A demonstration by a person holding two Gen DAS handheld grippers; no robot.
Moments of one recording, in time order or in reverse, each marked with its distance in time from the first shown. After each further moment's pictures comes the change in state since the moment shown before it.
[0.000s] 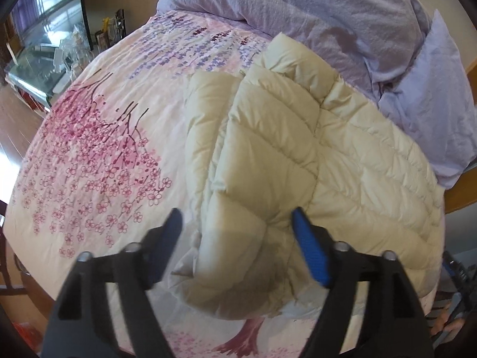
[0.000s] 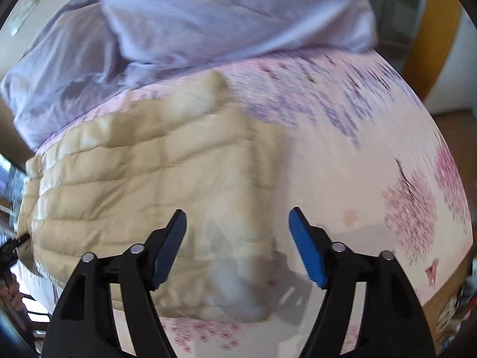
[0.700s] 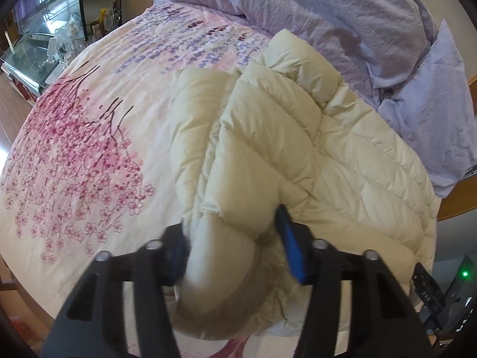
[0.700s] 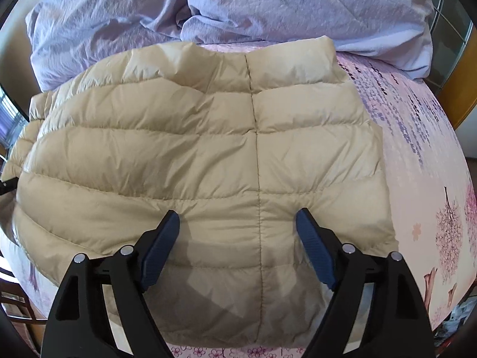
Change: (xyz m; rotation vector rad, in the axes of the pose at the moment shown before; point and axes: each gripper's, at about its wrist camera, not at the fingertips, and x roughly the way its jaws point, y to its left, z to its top) left arm 0.019 -0.001 0.008 -0.031 0.010 -0.039; right arm 0.049 0.069 -0.027 -0.176 0.031 -0.009
